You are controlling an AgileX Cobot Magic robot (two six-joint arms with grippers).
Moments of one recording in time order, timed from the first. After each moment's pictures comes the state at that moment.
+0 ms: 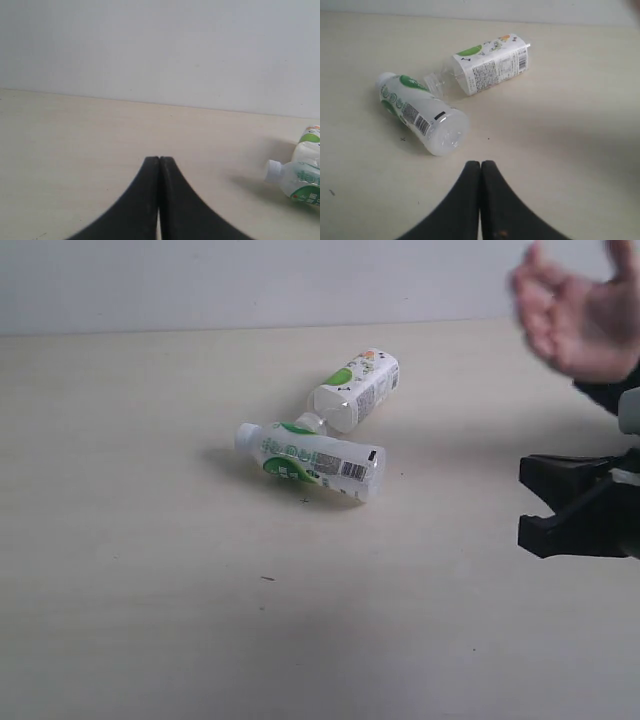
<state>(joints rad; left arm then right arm) 0.02 0.01 0.00 0.26 0.19 -0.37 0.29 1.07 -0.18 -0.47 -0.38 0.53</state>
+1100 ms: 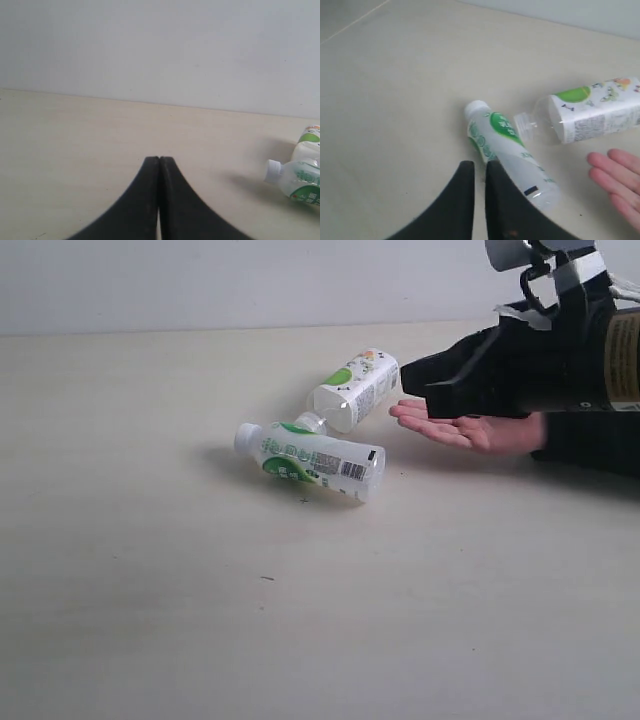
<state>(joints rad) 0.02 0.01 0.00 0.26 0.19 -0.37 0.29 1.36 -0.70 -1.58 -0.51 1.55</state>
